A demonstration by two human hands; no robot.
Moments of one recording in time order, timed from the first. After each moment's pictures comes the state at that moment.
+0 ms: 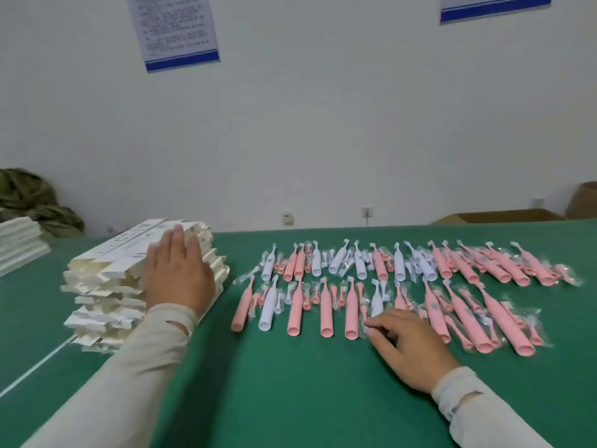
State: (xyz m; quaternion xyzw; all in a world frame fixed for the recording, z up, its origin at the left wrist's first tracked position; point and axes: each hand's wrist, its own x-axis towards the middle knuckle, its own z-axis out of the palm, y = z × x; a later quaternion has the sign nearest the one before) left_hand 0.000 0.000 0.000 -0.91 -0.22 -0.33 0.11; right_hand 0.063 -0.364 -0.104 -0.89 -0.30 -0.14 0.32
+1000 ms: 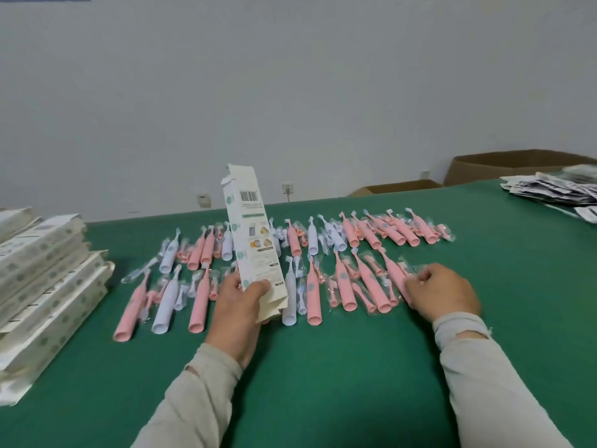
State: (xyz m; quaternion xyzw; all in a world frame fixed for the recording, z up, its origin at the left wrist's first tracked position) left_hand 0.036 -0.216 -0.067 -0.59 -0.04 -0.08 -0.80; right_hand 0.092 -0.509 -0.081 -0.93 0.22 -0.11 0.25
